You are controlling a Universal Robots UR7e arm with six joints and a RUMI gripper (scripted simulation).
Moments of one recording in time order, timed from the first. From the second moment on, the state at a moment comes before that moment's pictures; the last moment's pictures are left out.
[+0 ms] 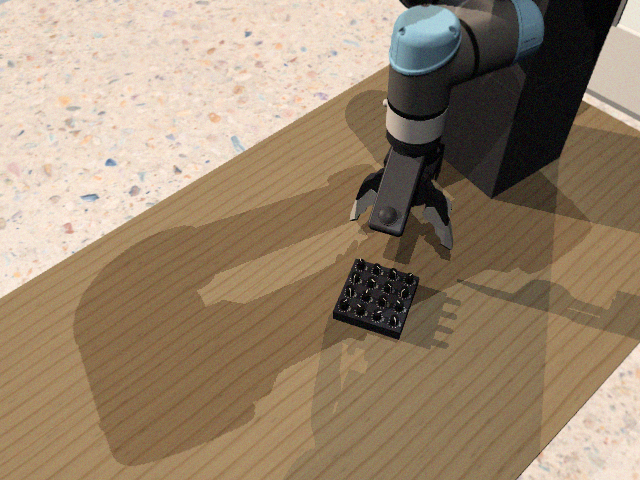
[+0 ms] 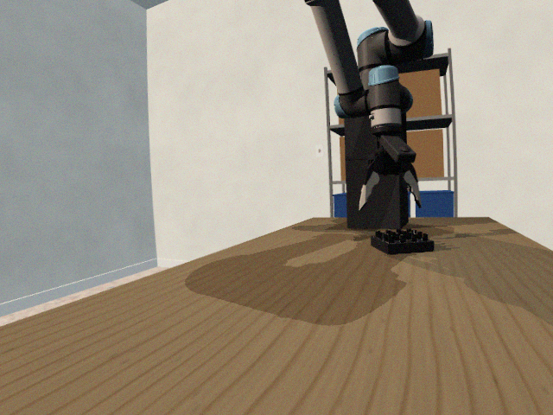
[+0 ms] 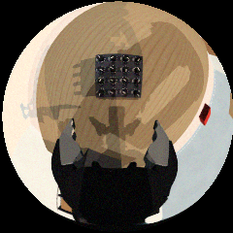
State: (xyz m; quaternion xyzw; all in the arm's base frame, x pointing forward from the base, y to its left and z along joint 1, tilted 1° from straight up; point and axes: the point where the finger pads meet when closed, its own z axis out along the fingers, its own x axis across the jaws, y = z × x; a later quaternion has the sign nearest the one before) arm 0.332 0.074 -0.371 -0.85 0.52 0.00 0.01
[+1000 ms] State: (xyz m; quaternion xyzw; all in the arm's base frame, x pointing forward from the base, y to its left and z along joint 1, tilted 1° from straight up) arm 0.342 0.080 -0.372 -0.90 0.43 0.00 0.01
